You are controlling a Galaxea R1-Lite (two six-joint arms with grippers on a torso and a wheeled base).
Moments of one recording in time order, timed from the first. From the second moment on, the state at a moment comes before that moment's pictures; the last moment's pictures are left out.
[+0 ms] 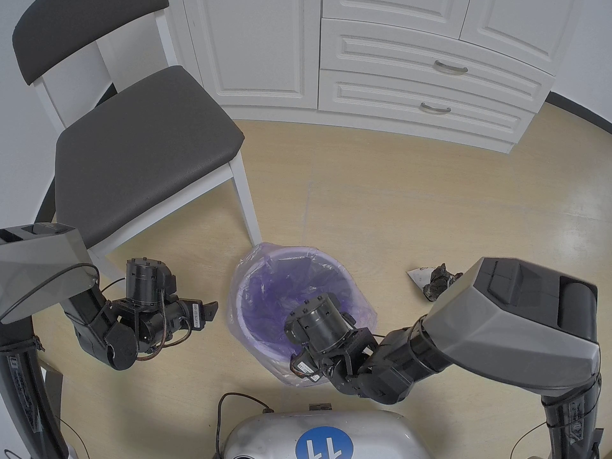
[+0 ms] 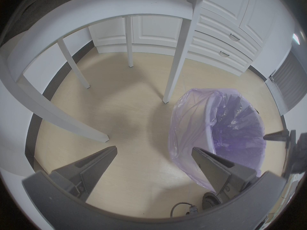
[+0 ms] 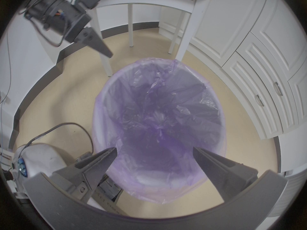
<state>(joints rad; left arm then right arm) -0.24 2.15 -0.62 -0.96 0.11 -0.13 0.88 2.37 -1.22 -0.43 -0.47 -0.23</state>
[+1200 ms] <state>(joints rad) -0.21 2.15 -0.61 -0.96 0.11 -0.13 0.84 2.40 -1.35 -0.44 -0.49 -0.23</state>
